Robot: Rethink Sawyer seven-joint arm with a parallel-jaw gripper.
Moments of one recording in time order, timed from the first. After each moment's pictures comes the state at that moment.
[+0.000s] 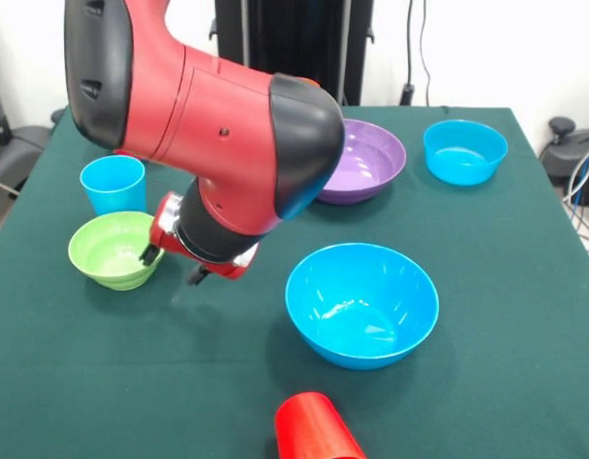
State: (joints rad) arm -0.22 -0.13 -0.01 0.77 -0.57 1.21 1.98
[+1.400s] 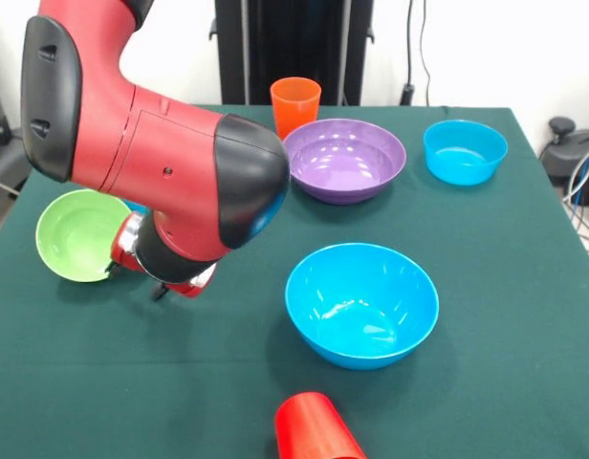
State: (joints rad) arm -0.26 -0.04 -0.05 0.68 -0.57 1.21 1.98
